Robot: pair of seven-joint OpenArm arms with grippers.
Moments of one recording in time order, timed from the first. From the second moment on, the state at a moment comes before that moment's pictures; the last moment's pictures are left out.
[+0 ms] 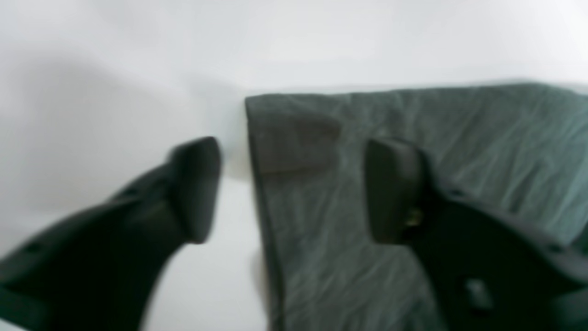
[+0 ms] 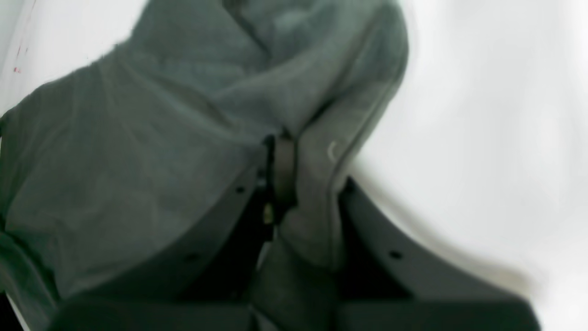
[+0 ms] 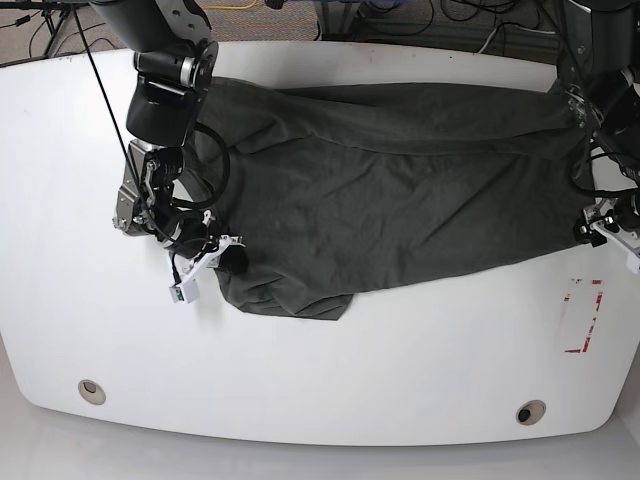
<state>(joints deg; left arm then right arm) -28.1 -27.6 -44.6 38.4 -2.8 -41.7 50.6 20.3 5.0 21.8 55.9 23.3 38.8 -46.8</state>
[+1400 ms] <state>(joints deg) -32.2 -19.3 -44.2 62.1 -2.6 -42.1 61.6 18.7 8.8 21.8 76.0 23.8 39.1 -56.0</state>
